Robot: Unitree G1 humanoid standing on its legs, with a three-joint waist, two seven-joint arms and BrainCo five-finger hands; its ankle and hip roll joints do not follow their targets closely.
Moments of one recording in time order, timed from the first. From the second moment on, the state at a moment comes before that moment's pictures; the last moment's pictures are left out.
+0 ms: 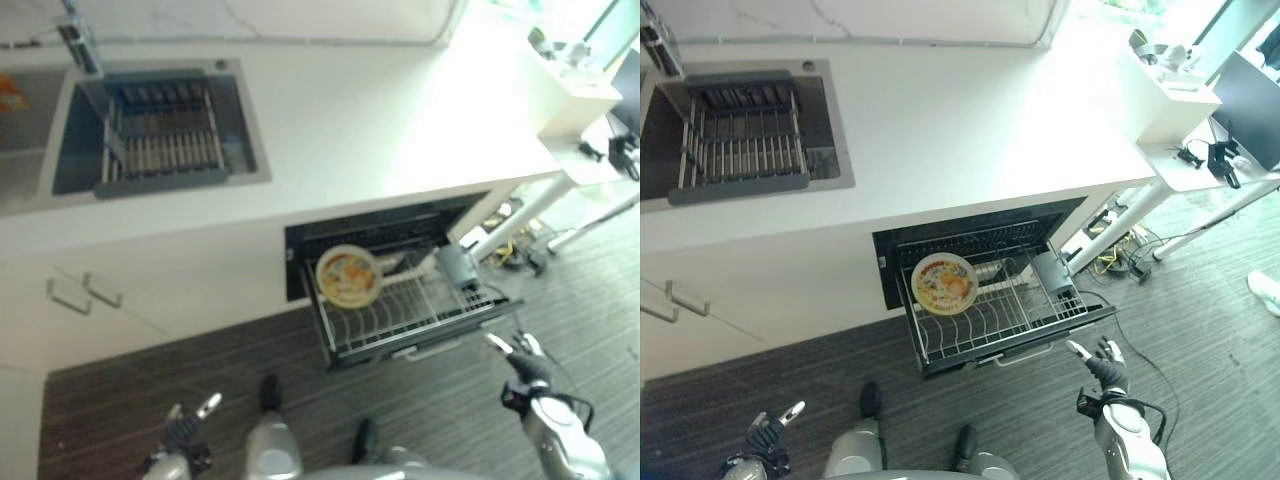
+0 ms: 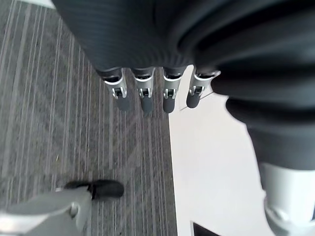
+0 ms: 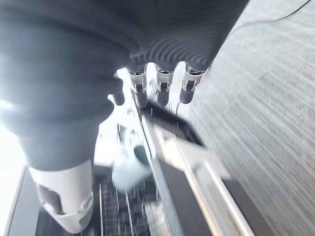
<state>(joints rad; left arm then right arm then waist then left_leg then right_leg) 0.19 0.31 0.15 0.88 -0.32 -0.10 0.10 0.17 -0.34 -0.09 0.32 0.41 0.15 -0.28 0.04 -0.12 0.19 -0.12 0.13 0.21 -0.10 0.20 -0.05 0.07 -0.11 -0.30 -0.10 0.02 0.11</state>
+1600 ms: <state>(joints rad) 0.23 0.28 -0.12 0.94 -0.30 -0.13 0.03 -0.47 -0.74 -0.15 1.27 0.91 0.29 -0.15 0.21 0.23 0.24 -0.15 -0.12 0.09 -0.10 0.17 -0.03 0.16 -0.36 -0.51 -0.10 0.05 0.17</state>
